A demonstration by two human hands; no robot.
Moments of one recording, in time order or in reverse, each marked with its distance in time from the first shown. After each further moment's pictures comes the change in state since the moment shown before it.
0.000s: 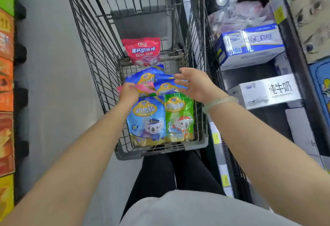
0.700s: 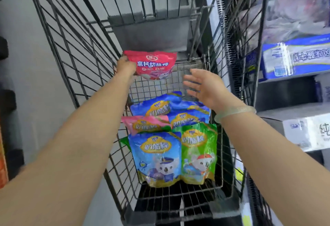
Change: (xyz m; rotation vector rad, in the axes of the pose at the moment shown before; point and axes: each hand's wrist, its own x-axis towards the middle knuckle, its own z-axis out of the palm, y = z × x) left_hand 0.223 0.098 -0.003 -0.390 0.012 -0.139; right_hand 0.172 -0.050 0.041 0.070 0.101 0.098
